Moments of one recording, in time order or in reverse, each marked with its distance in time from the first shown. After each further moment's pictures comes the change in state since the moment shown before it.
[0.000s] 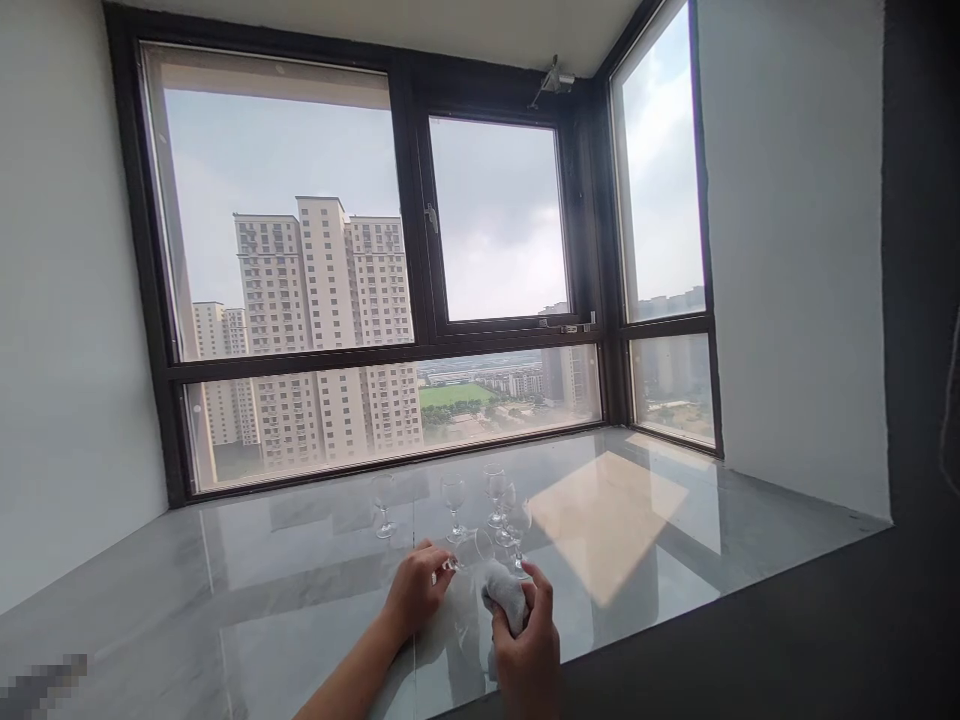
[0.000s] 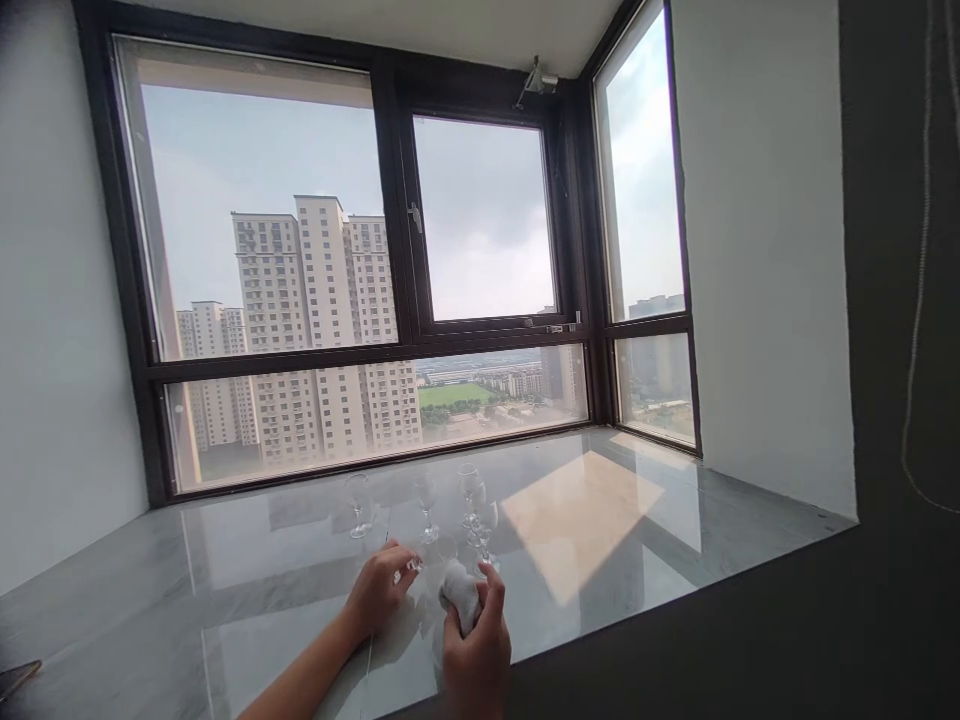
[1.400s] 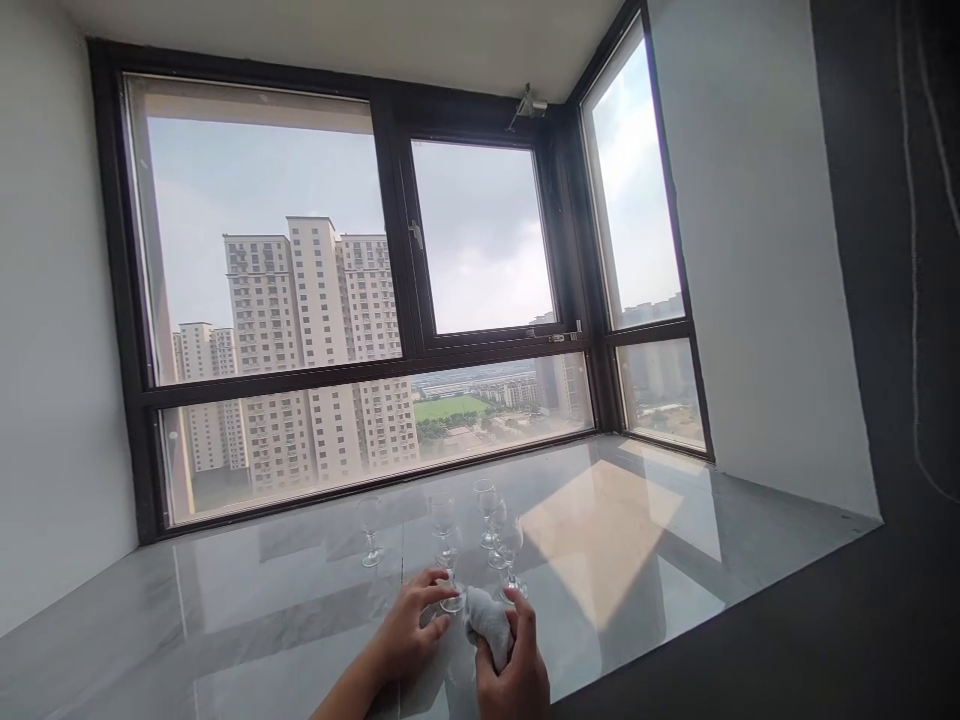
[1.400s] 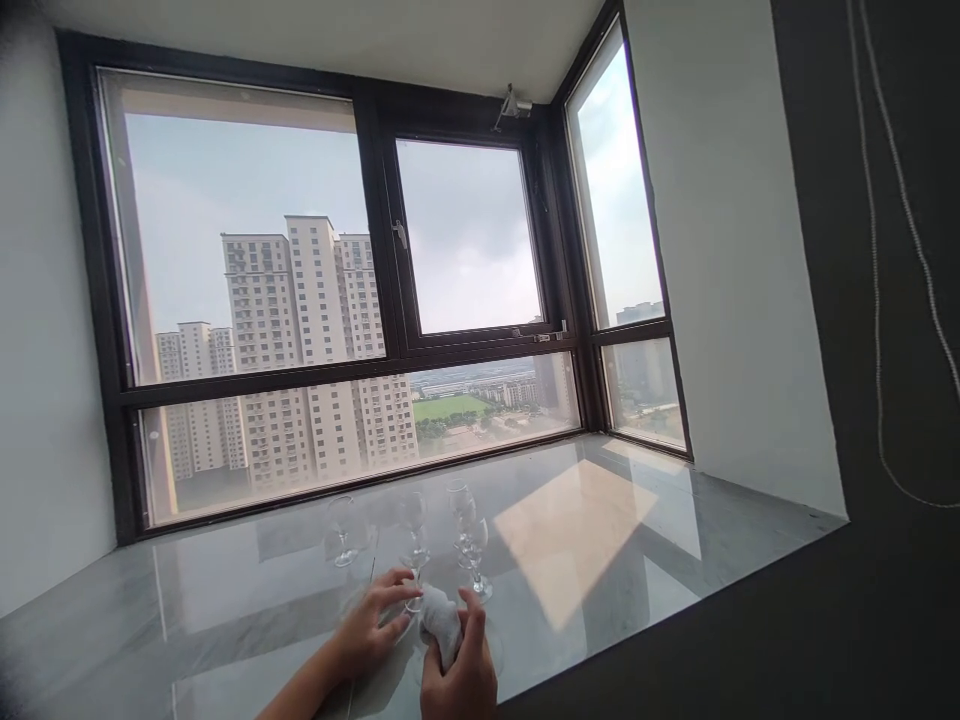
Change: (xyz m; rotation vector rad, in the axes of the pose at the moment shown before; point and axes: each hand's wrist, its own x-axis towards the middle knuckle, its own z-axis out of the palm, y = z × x) left_hand -0.004 -0.015 0.006 -0.278 -0.149 -0.096; right_hand -0.003 0.016 0.017 -0.068 0.072 -0.083
